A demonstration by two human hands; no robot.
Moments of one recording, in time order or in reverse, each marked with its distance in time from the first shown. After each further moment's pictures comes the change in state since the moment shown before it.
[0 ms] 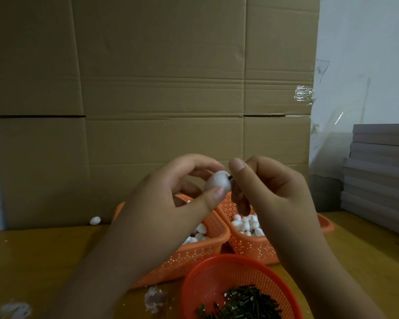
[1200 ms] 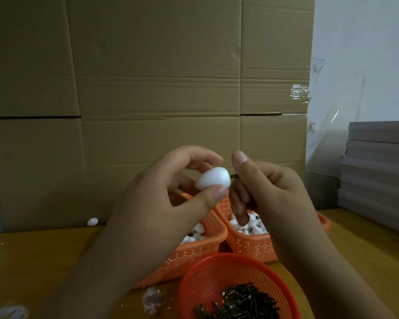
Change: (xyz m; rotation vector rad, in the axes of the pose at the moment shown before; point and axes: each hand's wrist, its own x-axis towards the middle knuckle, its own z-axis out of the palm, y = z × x) left_hand -0.001 0.006 0.000 0.025 0.034 0.043; right_hand 0.003 -0.004 -0.005 0.140 -0.107 0.172
